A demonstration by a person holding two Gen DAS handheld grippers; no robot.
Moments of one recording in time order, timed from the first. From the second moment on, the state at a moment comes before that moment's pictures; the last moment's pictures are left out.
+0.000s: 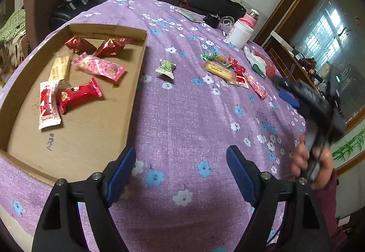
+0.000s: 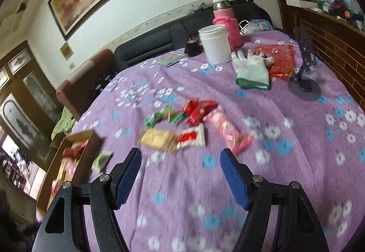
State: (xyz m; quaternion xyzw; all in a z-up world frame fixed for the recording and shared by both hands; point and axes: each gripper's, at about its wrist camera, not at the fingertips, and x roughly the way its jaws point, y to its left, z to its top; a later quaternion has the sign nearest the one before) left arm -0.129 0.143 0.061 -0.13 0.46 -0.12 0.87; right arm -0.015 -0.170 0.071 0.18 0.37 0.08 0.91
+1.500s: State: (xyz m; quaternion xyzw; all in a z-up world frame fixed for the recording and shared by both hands) left arm -0.080 0.131 0.089 -0.09 0.43 -0.11 0.89; right arm 0.049 -0.073 0.037 0.04 0.40 0.19 0.90
